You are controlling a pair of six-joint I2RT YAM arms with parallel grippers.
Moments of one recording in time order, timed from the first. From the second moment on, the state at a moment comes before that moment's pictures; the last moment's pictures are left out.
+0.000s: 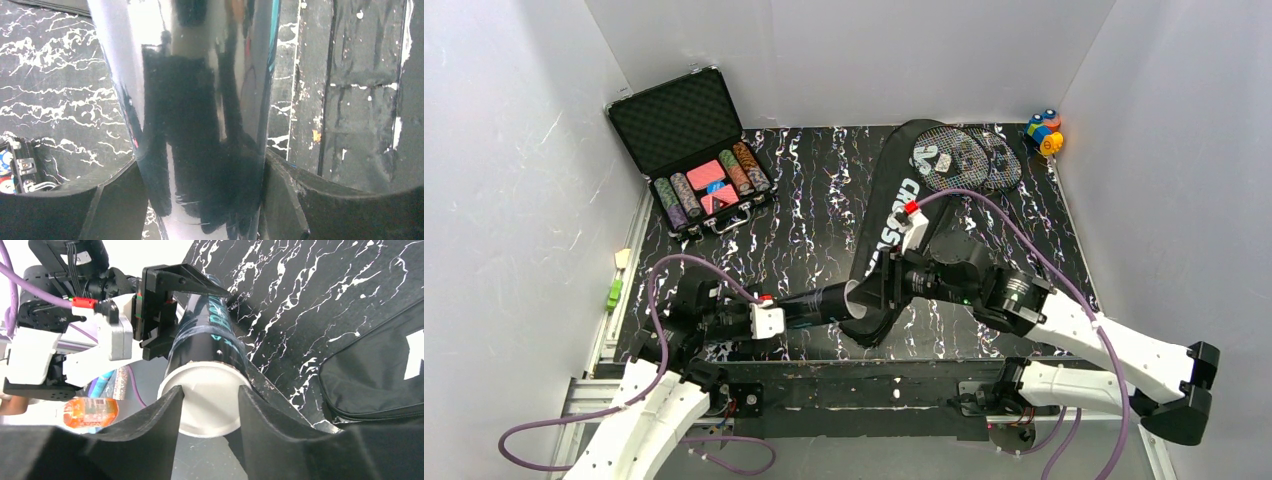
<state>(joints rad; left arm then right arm) -0.36 0.49 0.59 -0.88 0.67 1.02 1.09 0.97 0.97 -0.35 -0.14 0.74</state>
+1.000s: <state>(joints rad) -0.30 1.65 1.04 -0.67 0.02 0.39 0.59 0.82 1.03 -0.88 0.01 0.81</state>
